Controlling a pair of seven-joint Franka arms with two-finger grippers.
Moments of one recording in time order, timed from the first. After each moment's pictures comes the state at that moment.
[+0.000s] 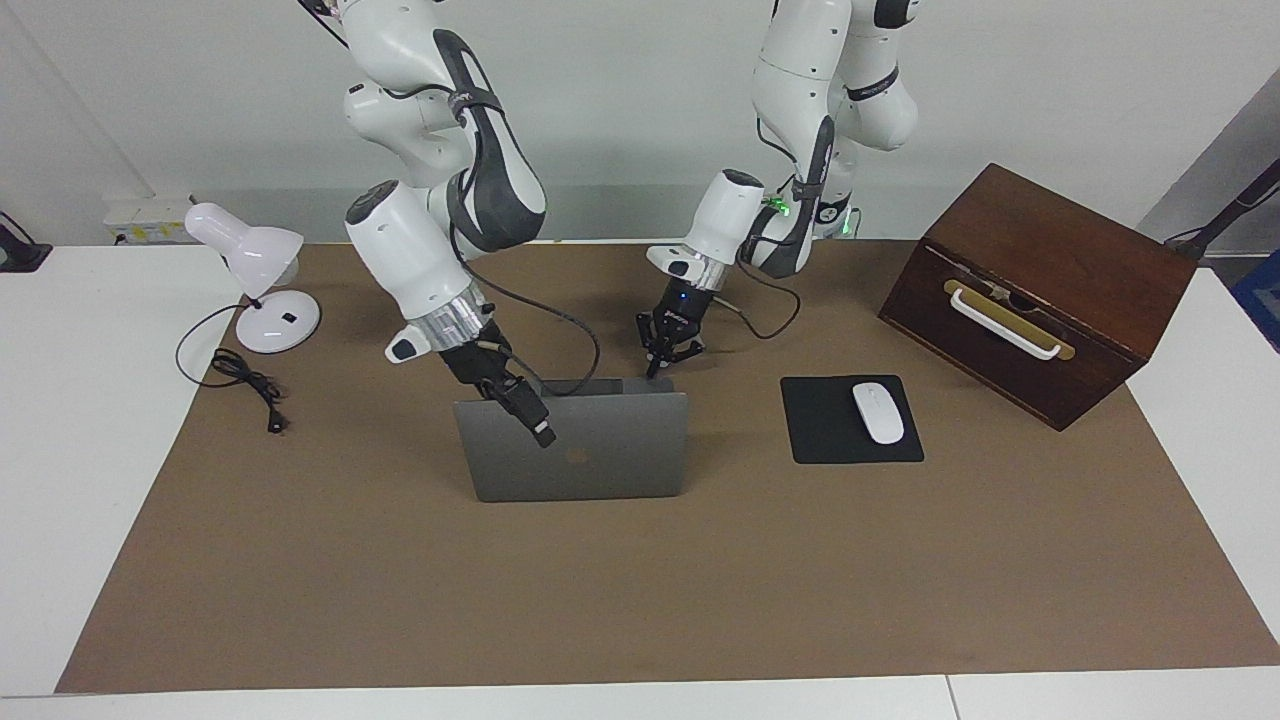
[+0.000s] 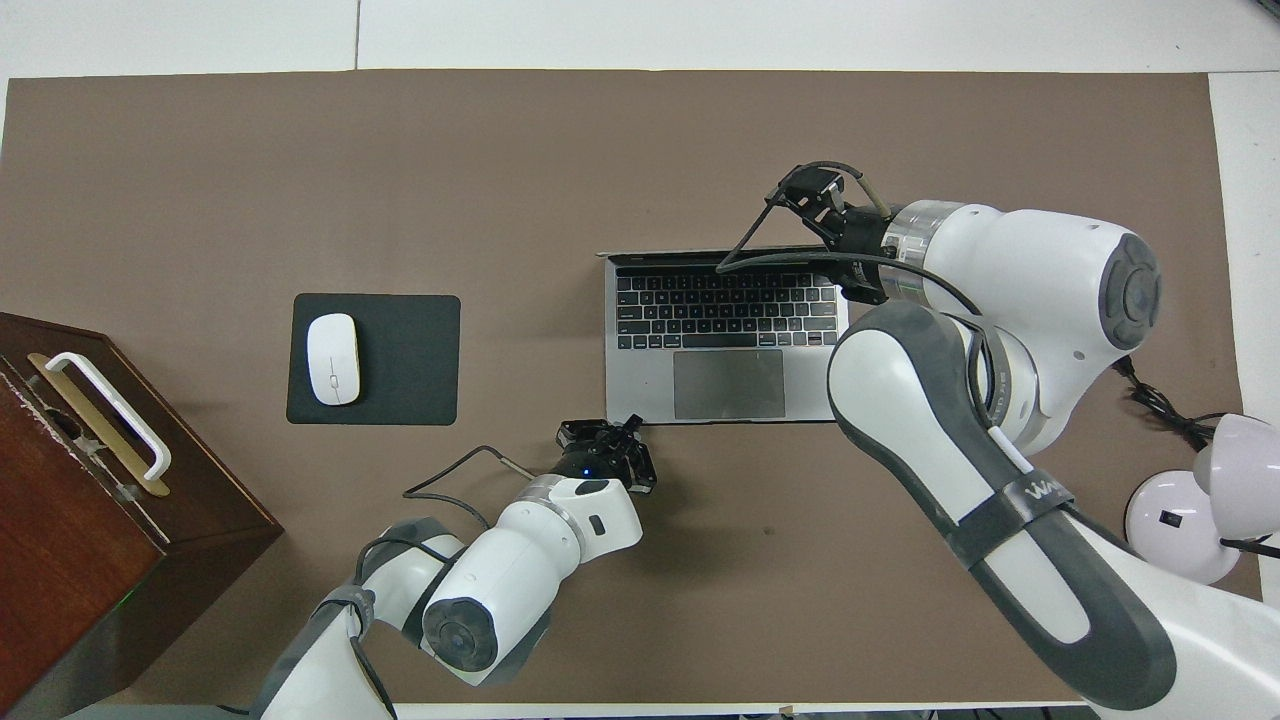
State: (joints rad) left arm -0.82 0.25 0.02 -2.53 -0.10 3.50 -0.10; right arm 0.35 0.21 -0.05 -1.96 0.63 2.64 0.65
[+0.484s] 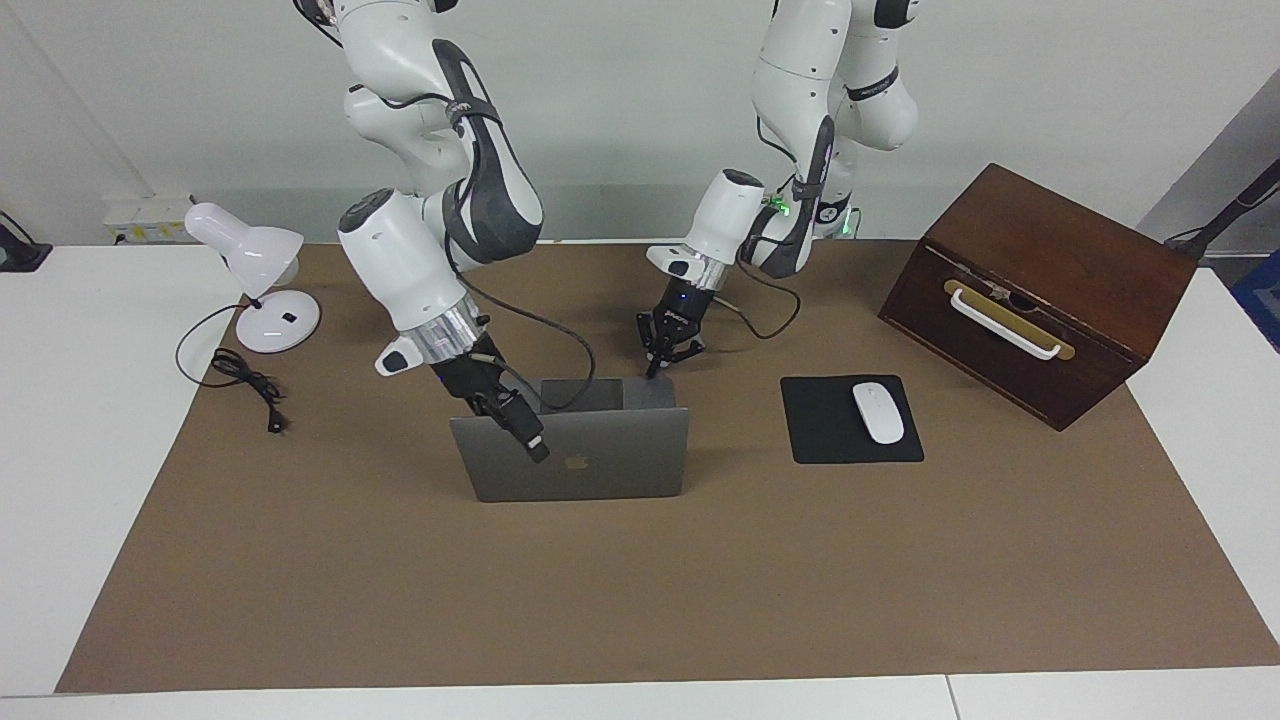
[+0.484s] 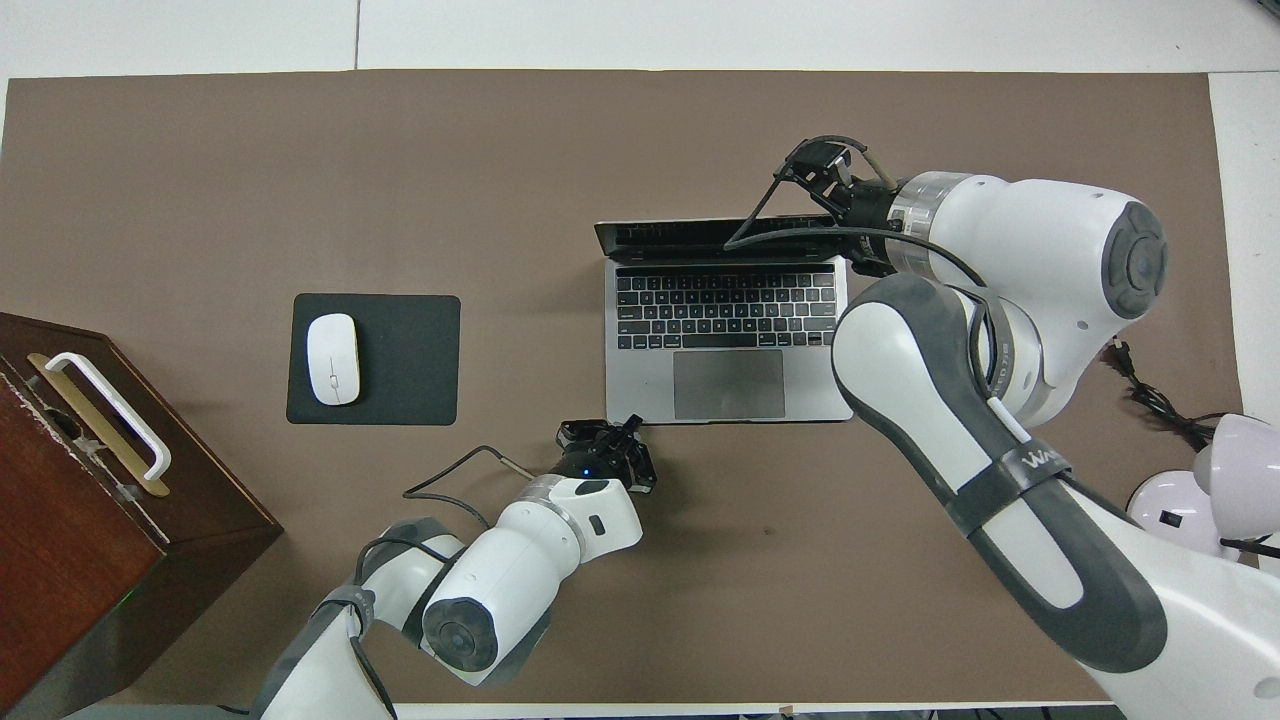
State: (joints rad) left arm -0.82 0.25 0.02 -2.53 -0.10 3.50 -0.10; right arm 0.32 0.26 -0.05 -1.89 0.58 2.63 0.64
